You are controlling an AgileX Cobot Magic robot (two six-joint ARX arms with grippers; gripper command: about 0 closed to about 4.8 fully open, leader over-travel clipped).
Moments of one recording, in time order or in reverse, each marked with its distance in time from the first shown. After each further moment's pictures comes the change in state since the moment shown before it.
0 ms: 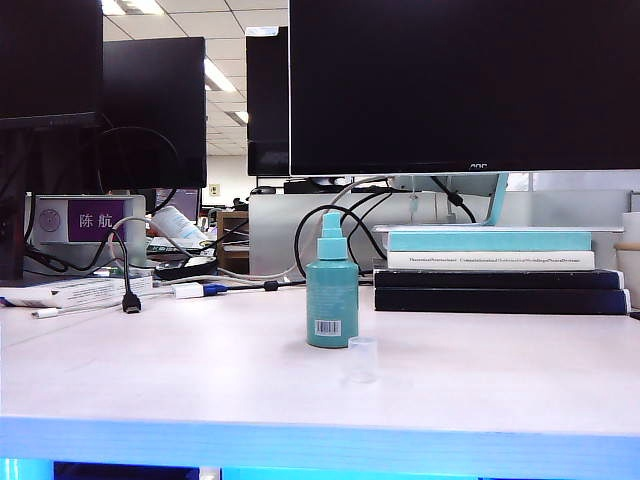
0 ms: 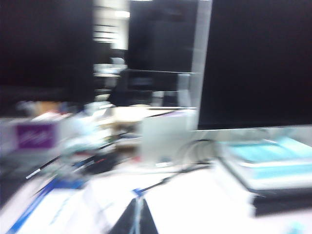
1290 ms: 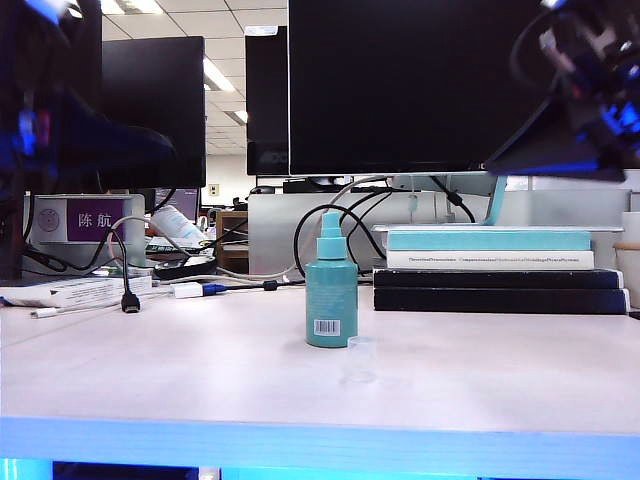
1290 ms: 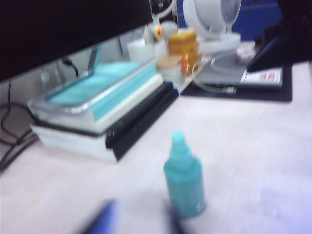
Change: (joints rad) left arm 0.080 1.205 0.314 0.506 0.944 0.388; right arm 0.006 0.968 0.236 0.419 -0.684 -0.159
